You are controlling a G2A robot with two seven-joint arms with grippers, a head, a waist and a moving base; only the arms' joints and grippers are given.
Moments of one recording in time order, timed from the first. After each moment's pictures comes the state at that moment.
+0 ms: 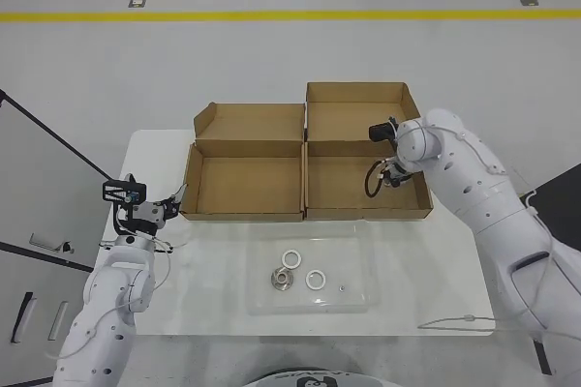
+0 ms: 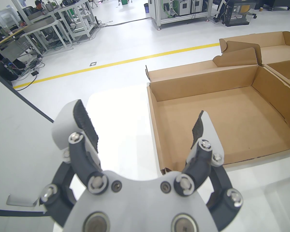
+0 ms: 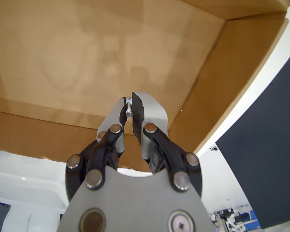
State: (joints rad) left arm 1.73 -1.15 -1.60 -1.80 1.33 0.00 0.00; right arm -0.56 -1.15 0.71 -1.04 -0.77 0.17 1.38
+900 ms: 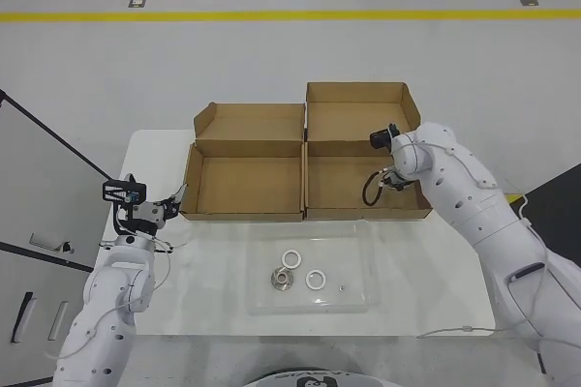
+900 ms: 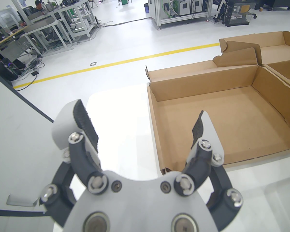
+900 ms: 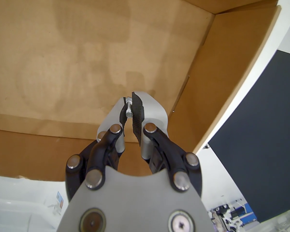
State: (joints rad) left arm 1.73 -1.15 -1.60 -1.80 1.33 0.00 0.00; right arm -0.62 -1.15 0.73 -1.09 -0.92 0.21 1.37
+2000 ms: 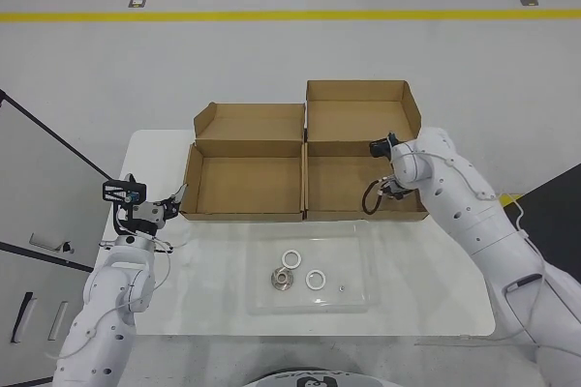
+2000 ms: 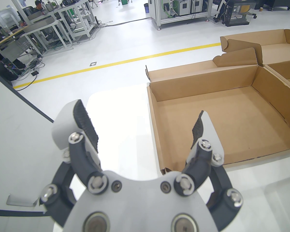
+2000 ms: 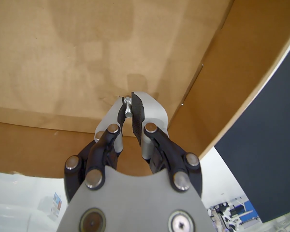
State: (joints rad) left arm 1.73 -1.15 -1.60 -1.80 1.33 0.00 0.00; right arm -0.70 -1.15 0.80 -1.14 -0.96 0.20 1.41
